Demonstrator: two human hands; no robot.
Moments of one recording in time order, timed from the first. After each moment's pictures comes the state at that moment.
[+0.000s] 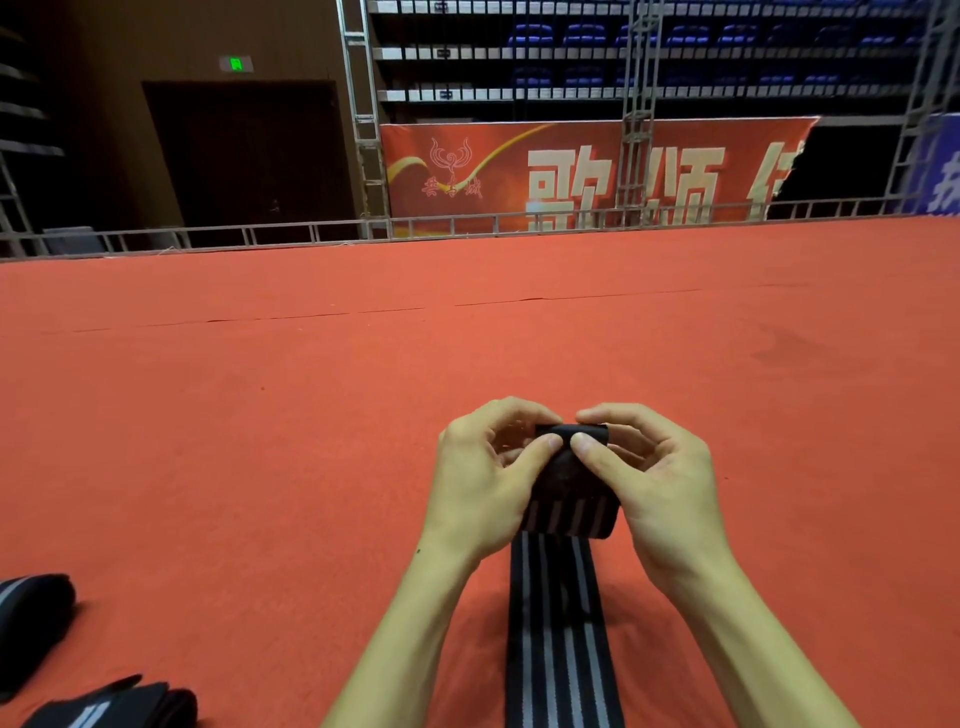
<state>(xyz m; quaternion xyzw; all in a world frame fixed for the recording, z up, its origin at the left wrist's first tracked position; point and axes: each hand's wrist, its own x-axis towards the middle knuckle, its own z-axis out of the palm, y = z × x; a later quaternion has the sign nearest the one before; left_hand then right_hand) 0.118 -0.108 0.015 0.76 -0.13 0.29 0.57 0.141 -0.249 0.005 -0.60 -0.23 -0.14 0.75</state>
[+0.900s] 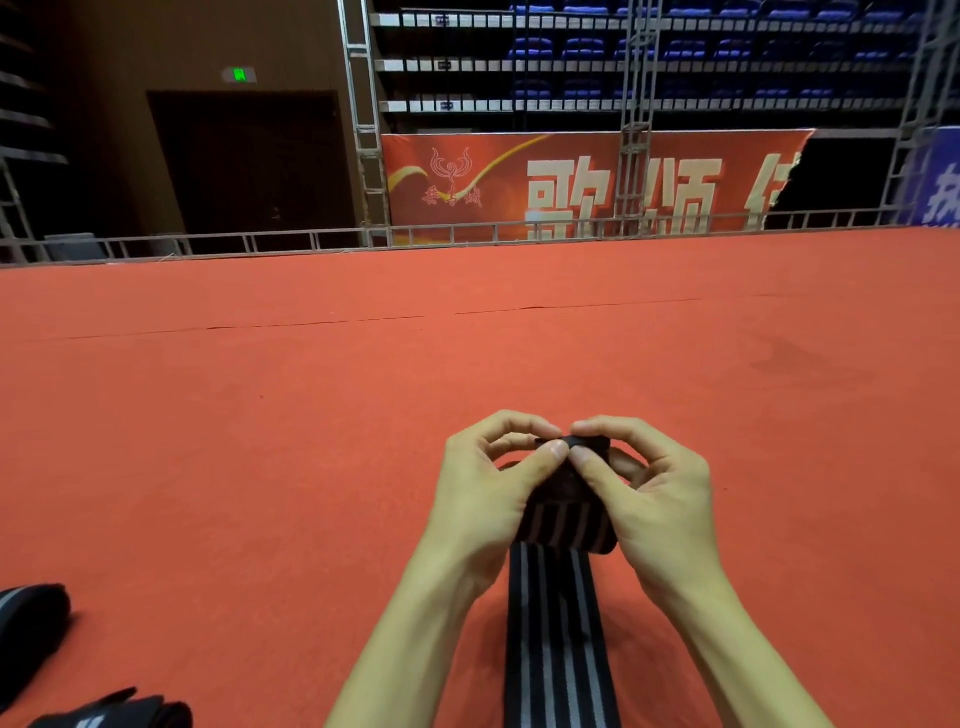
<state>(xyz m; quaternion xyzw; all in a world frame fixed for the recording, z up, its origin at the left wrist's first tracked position) 0.107 -0.117 0.025 0.64 -0.06 0.17 0.75 0.140 -0.246 0.002 -0.62 -0.23 -0.19 0.72</state>
